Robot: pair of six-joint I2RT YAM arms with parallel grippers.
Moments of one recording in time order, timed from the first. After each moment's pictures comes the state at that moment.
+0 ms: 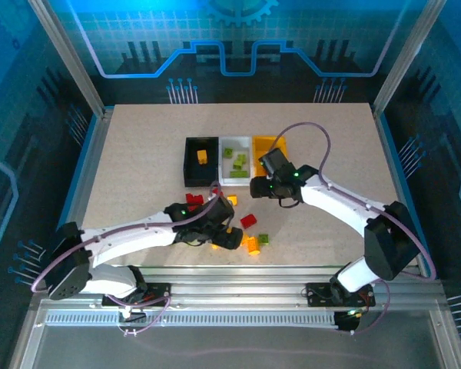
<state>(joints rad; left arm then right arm) -0.97 1.35 0.86 -0.66 -0.07 -0.66 0.62 1.51 1.08 -0.61 0.10 0.53</state>
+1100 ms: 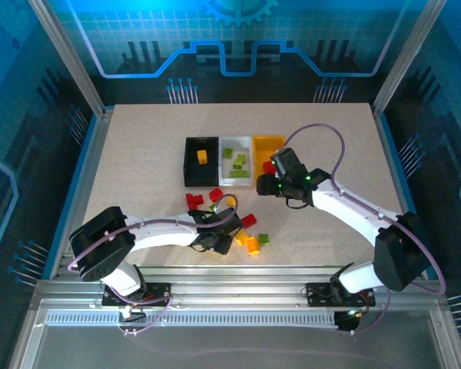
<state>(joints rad) -0.98 1.57 0.80 -0.57 -0.16 -0.66 0.57 1.42 1.01 -0.55 0.07 0.54</state>
